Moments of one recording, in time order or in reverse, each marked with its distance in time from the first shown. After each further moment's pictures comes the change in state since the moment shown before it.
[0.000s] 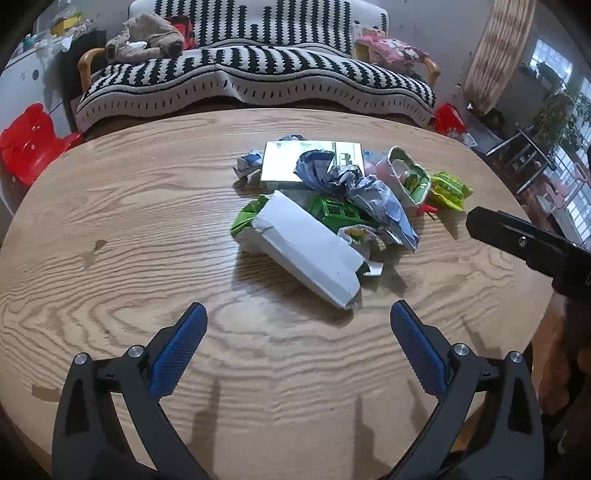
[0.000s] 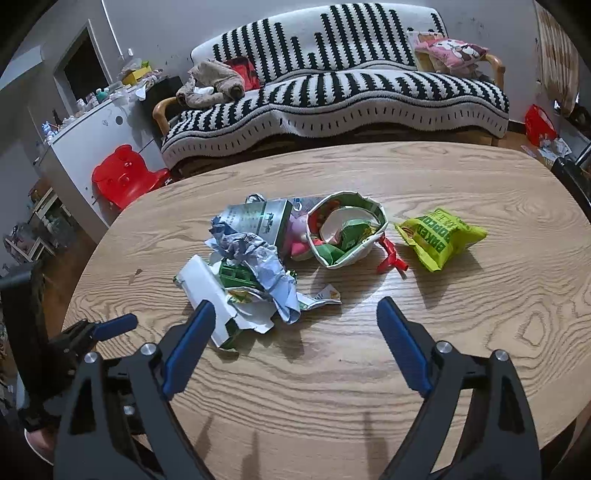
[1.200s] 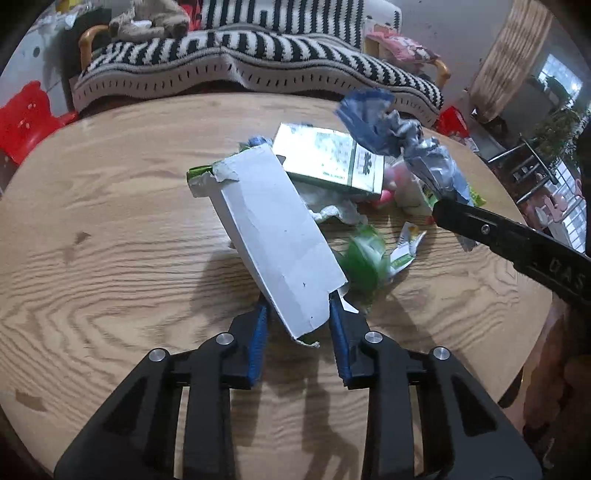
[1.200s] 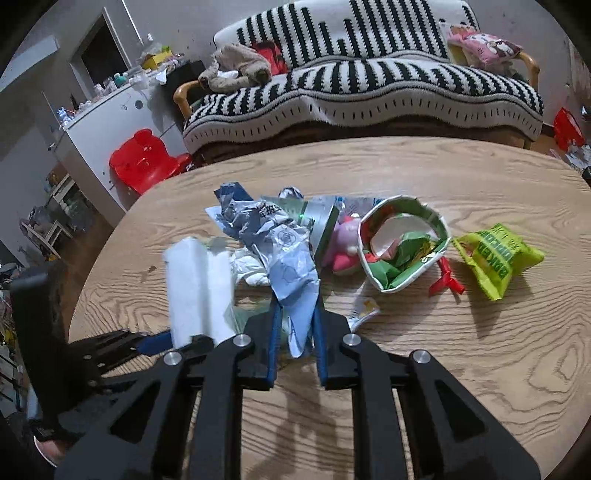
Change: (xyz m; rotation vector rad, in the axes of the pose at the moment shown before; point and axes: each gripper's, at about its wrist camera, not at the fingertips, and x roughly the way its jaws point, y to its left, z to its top) left arm 0.009 0.018 0.006 -0.045 0.034 -0.025; right arm 0.043 0.021 0.021 -0.051 0.038 0.089
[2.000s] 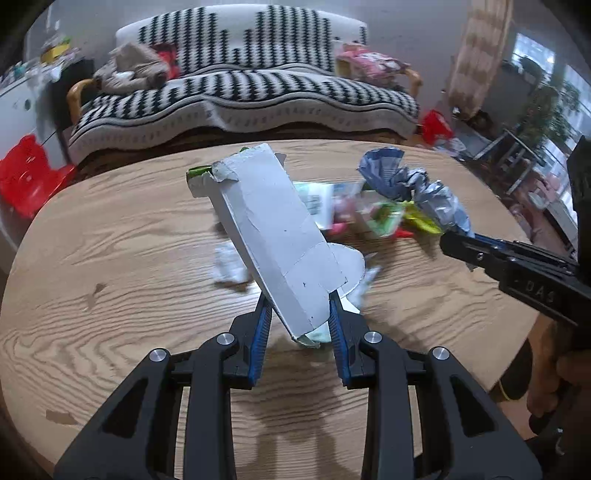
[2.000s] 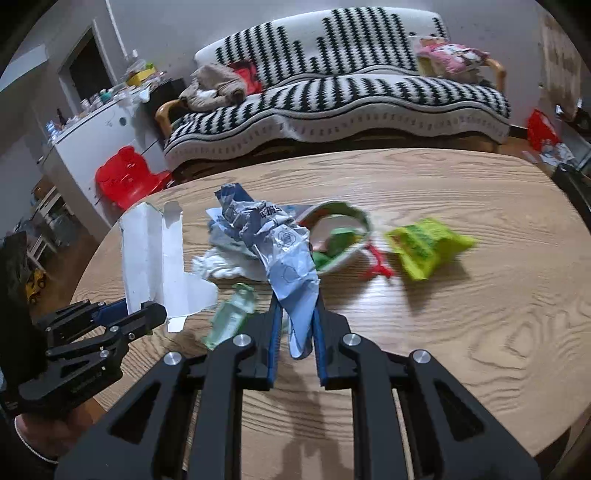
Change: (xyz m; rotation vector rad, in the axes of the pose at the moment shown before) left arm -0.039 -0.053 0.014 0.129 -0.104 0.001; right arm -0.065 -0.031 -0.022 0.039 -0.064 -0.090
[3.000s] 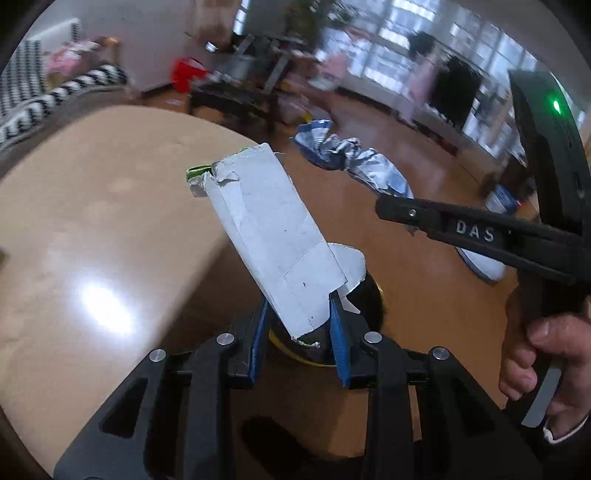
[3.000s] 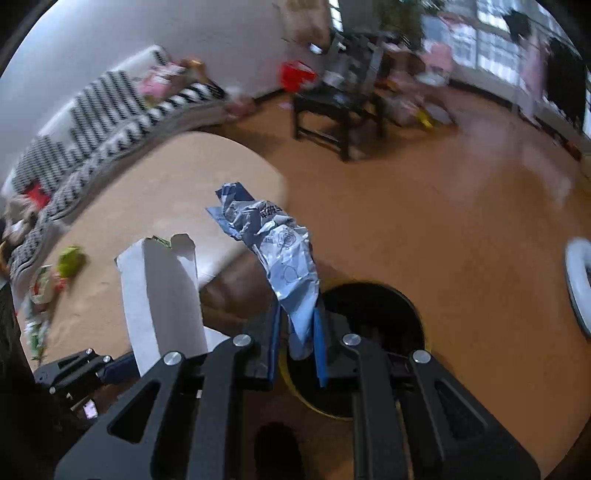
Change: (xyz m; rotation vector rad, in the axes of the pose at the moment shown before) left arm 0.061 -0.430 -0.115 0.595 0.184 -0.639; right arm -0.246 -0.335 -0.234 0.641 -0.078 -0.577
